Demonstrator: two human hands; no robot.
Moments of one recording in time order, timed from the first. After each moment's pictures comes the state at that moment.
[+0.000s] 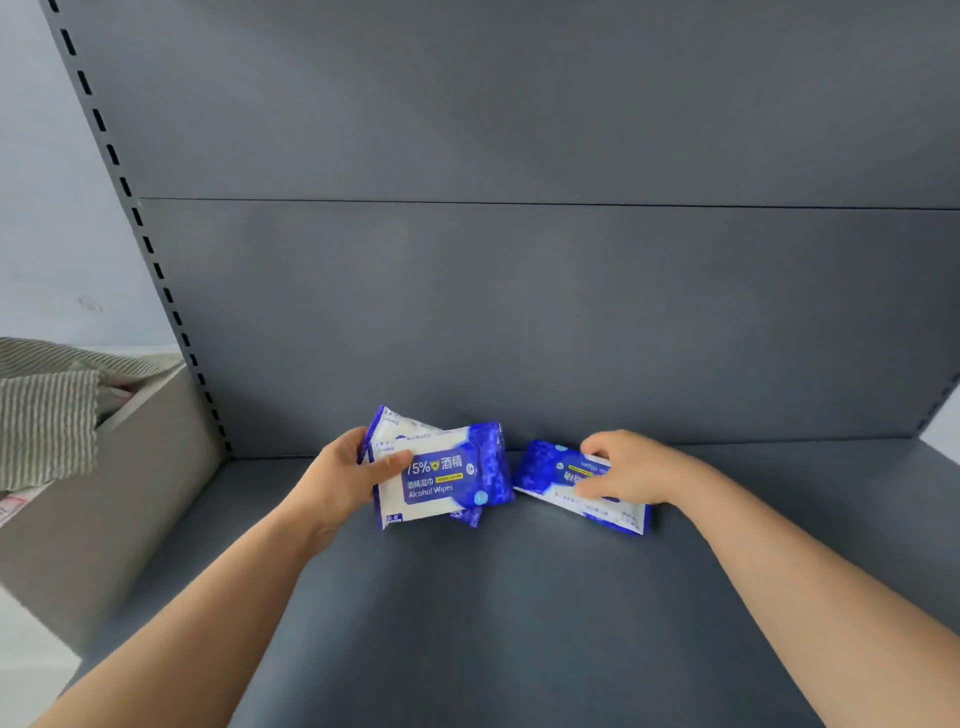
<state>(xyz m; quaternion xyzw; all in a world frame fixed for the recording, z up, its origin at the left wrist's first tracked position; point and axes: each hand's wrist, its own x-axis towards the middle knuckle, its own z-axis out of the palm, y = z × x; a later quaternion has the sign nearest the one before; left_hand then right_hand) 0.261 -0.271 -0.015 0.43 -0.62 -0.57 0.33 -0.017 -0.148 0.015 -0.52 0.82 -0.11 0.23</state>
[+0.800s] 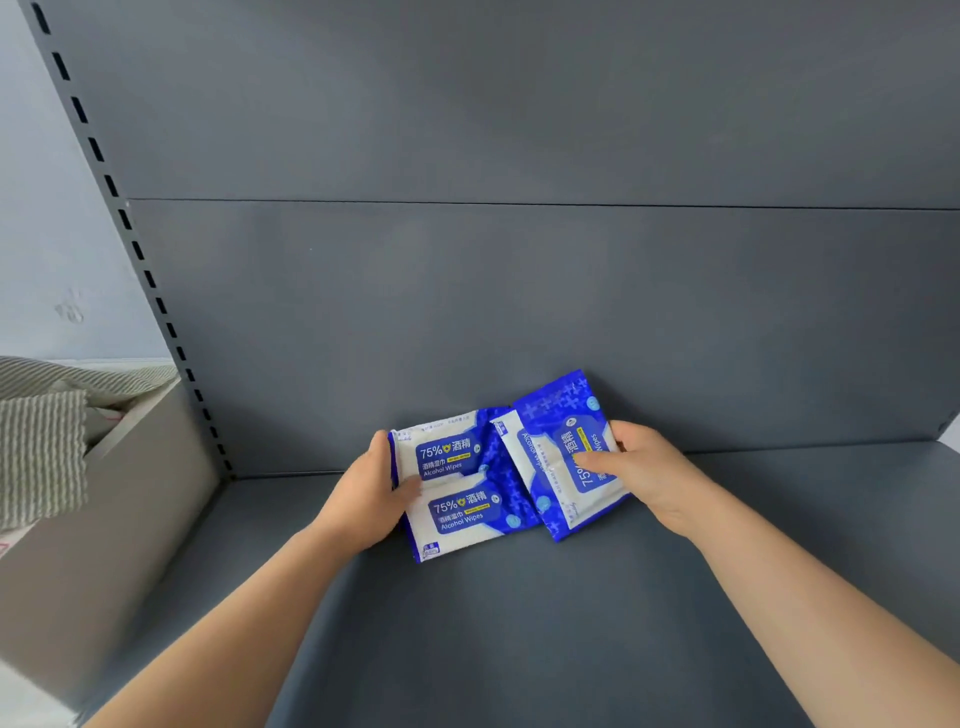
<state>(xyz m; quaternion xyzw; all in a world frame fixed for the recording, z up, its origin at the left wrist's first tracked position) 0.254 -0.318 -0.046 0.46 -0.80 -0.33 0.22 0.001 -0.170 -0.002 -0.39 0.71 -0.48 0.35</state>
